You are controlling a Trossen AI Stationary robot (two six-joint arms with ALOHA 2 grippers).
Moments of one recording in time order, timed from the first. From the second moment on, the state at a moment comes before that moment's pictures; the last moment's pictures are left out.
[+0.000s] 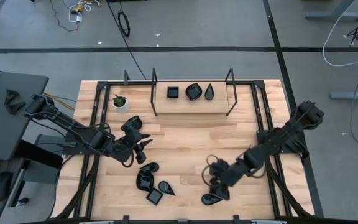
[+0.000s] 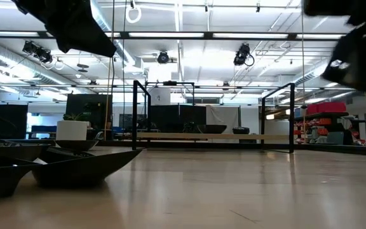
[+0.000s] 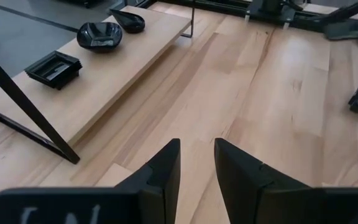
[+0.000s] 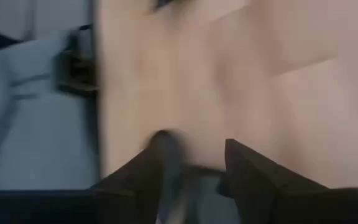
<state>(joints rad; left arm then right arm) -0.49 1.12 0.70 -0.28 -0.82 -0.59 0.62 1.53 0.82 -0.13 0.08 0.88</state>
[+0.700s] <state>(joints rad) -0.49 1.12 0.70 -0.28 -0.82 -0.59 0.85 1.71 0.82 0.07 -0.02 1.84</state>
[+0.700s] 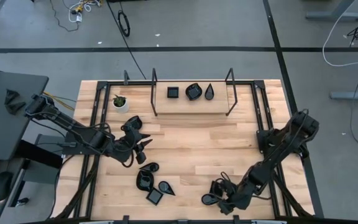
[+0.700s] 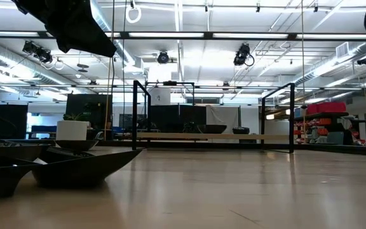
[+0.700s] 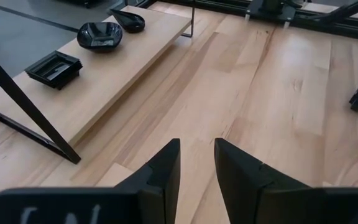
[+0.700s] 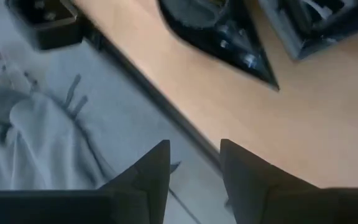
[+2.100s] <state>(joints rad) -0.49 1.12 0.70 -0.28 -0.82 -0.57 0.69 1.75 0.82 0.07 0.17 1.53</state>
